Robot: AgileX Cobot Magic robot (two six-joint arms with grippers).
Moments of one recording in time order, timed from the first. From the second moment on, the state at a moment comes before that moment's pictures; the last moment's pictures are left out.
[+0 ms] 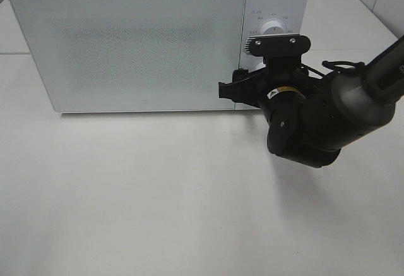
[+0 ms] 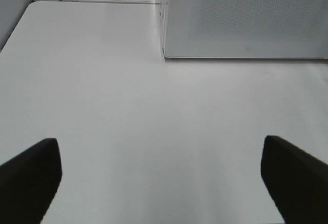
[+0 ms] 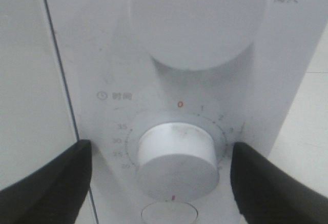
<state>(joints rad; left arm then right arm) 0.06 0.00 -0.52 -0.15 1.08 0.10 0.61 2.06 -0.83 0.80 -1.05 -0.28</state>
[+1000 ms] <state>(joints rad) 0.06 0.00 -0.52 -0.15 1.08 0.10 0.61 2.06 -0.83 0.82 -1.07 -0.27</state>
